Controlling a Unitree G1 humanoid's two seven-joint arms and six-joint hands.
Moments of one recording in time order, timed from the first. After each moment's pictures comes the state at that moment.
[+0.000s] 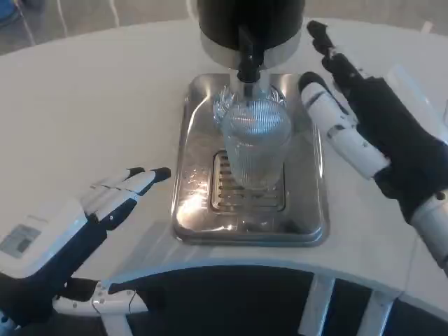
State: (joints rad) left arm -0.12 0.76 0.06 0.27 0.44 -0.88 0.06; right arm -0.42 -0.04 0.03 -0.78 -0.67 0.59 0.58
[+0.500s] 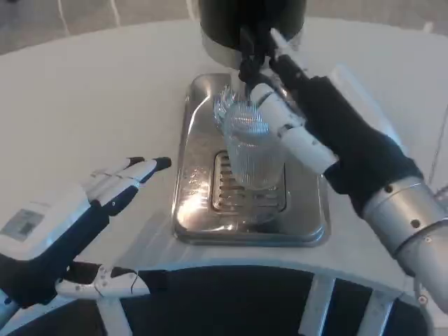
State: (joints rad) left arm -0.17 0.76 0.07 0.27 0.43 -0.83 0.00; right arm -0.47 -0.06 0.16 -0.71 -0.60 0.63 0.47
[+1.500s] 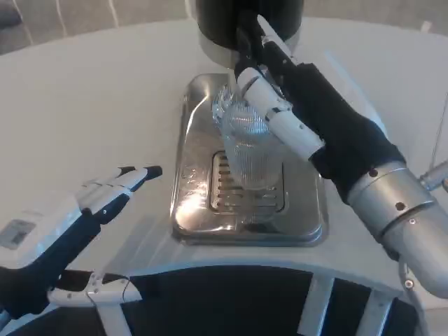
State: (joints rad) left arm -0.12 0.76 0.08 0.26 0.40 -0.82 -0.01; right arm -0.55 -0.10 0.19 -0.65 -0.47 0.67 0.38
